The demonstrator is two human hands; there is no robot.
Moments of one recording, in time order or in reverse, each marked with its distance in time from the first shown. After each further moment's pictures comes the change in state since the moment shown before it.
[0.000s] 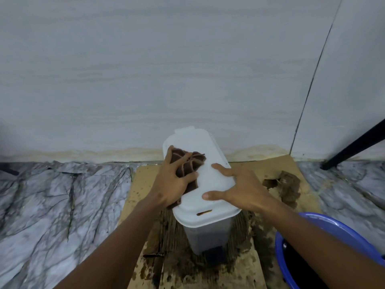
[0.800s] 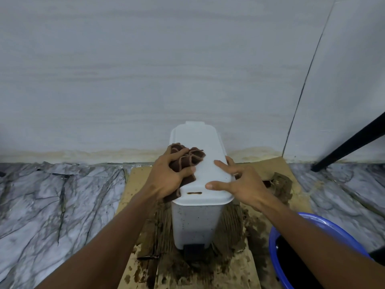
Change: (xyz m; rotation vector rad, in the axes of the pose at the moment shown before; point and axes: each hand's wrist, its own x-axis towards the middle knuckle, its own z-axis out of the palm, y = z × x) left_hand 0.007 0.013 -0.016 -0.118 0.019 0.045; right_hand -0.005 -0.004 -0.007 0.310 0.061 -0.006
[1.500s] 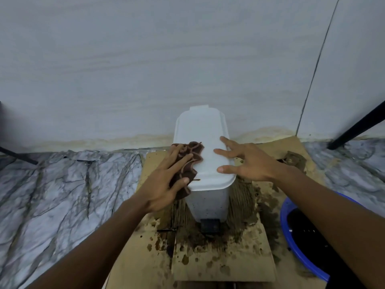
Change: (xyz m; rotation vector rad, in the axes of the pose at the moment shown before) left_hand -0.082 -0.040 -0.027 0.453 -0.210 0.299; right_hand -0.004 0.005 -0.008 -0.450 -0.266 -0.187
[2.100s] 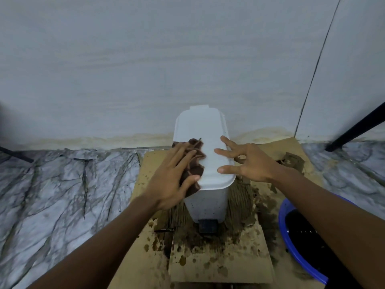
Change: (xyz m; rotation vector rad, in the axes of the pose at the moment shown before) left_hand 0.015 0.008 0.015 0.237 0.085 0.026; right_hand 0.004 0.009 0.003 0.150 0.029 -0.034
